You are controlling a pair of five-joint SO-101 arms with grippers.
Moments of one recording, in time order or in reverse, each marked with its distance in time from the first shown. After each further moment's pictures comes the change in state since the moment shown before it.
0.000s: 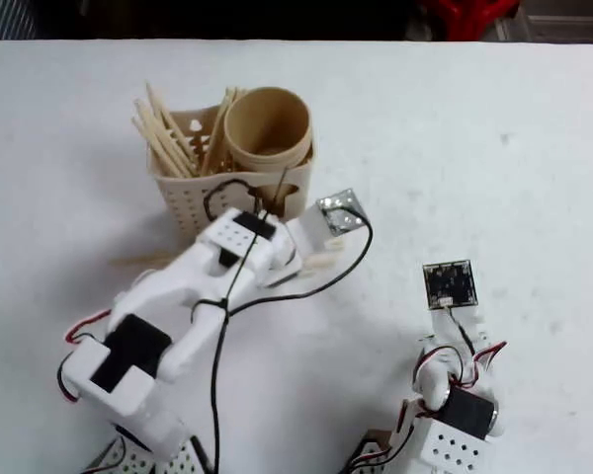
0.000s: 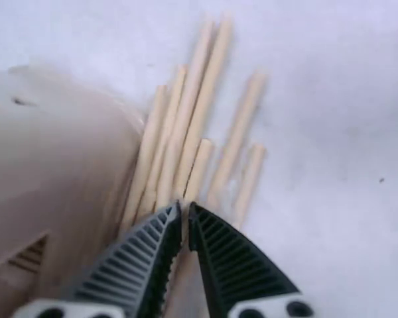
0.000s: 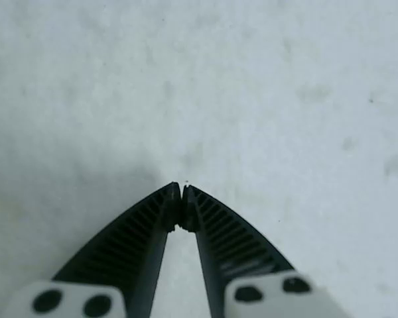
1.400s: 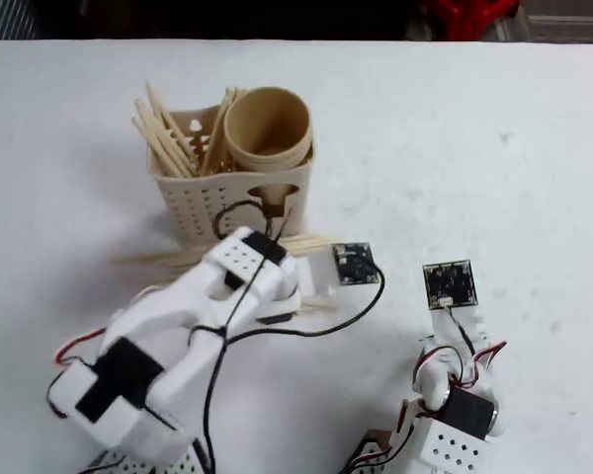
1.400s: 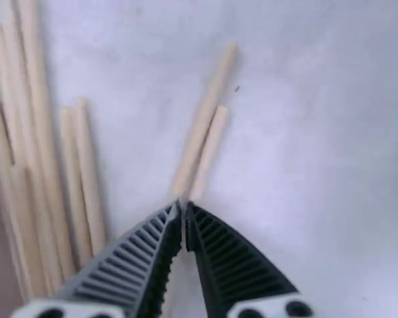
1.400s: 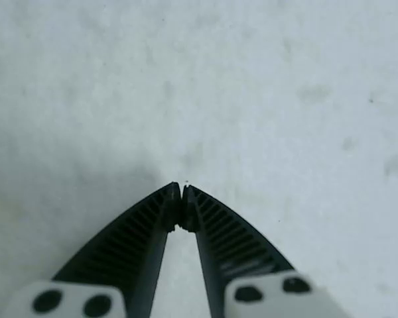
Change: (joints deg) left arm 5.8 -6.9 6.4 11.8 -8.3; right arm 0.0 0.0 0.0 0.0 0.0
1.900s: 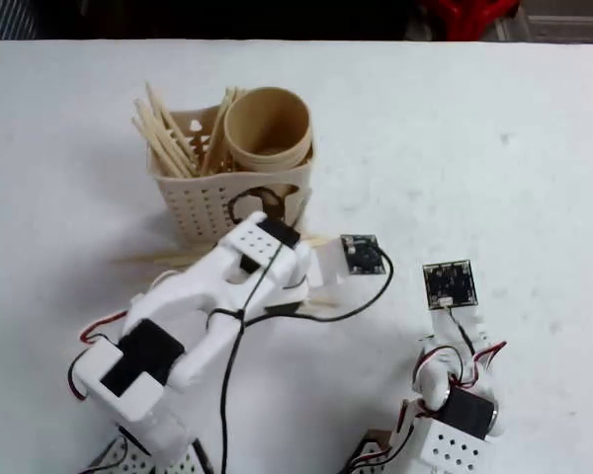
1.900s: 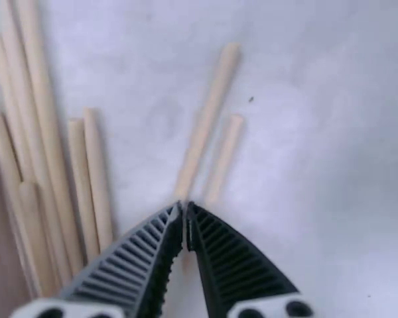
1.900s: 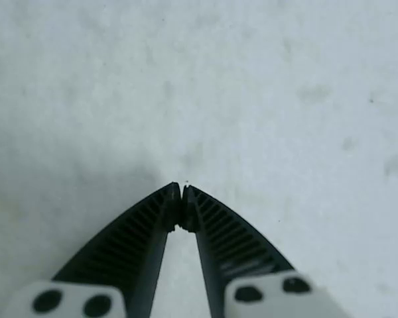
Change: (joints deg) left arm 0.6 9.0 -10.1 5.9 -0.4; right arm 0.0 0.0 0.0 0.0 0.0
